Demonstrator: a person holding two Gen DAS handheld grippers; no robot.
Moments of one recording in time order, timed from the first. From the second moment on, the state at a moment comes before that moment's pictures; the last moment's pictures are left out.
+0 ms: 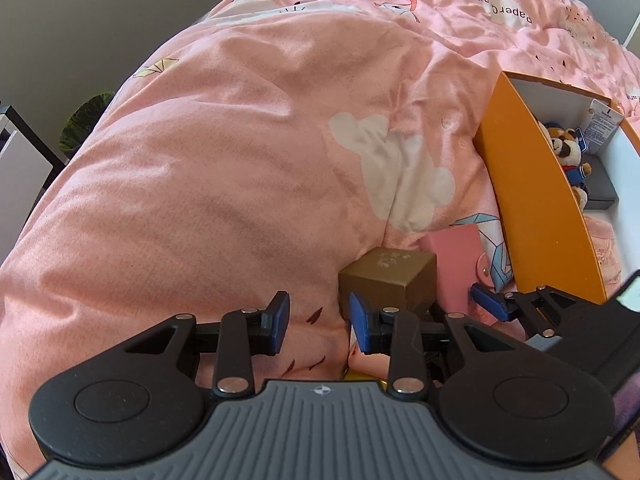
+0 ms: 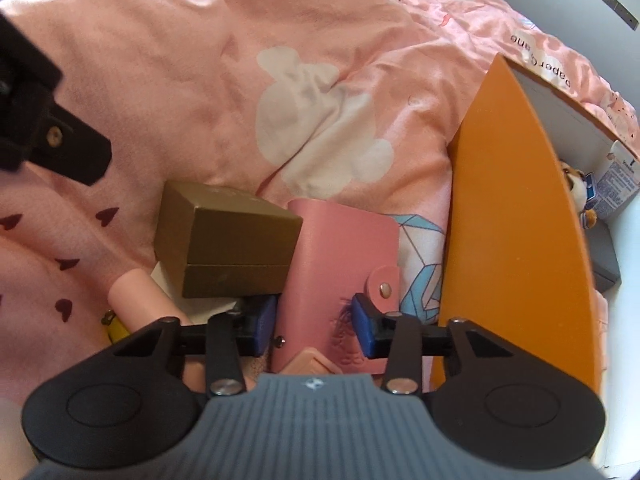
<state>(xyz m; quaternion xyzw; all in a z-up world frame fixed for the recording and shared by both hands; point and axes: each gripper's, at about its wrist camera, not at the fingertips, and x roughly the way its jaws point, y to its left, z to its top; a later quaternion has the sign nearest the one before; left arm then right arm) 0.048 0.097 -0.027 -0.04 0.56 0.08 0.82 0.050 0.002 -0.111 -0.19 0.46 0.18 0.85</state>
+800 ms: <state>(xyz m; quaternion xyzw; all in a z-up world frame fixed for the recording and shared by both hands) 0.042 0.100 -0.026 -0.06 0.56 0.07 0.83 0.046 -0.009 -0.089 -0.24 0.40 0.17 0.87</state>
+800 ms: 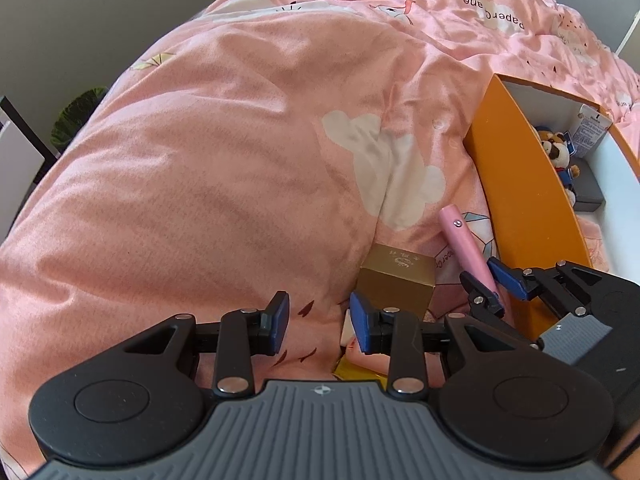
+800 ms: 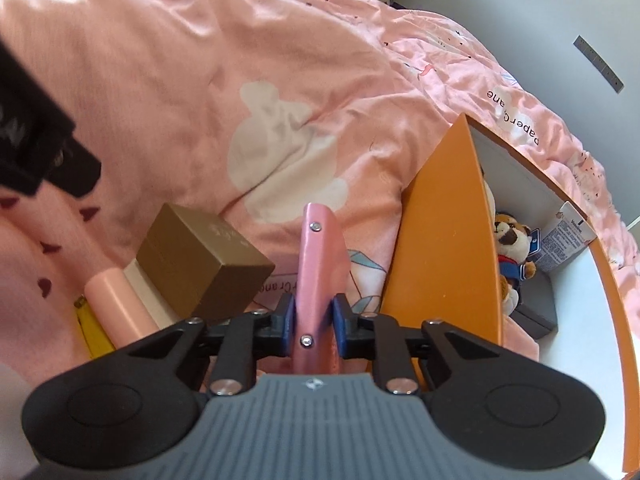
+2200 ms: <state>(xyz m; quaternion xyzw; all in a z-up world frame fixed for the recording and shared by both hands) 0.089 0.124 -0.106 -0.33 0.58 0.12 0.73 0.117 -0.226 0.047 0.05 0.40 0.18 0.90</state>
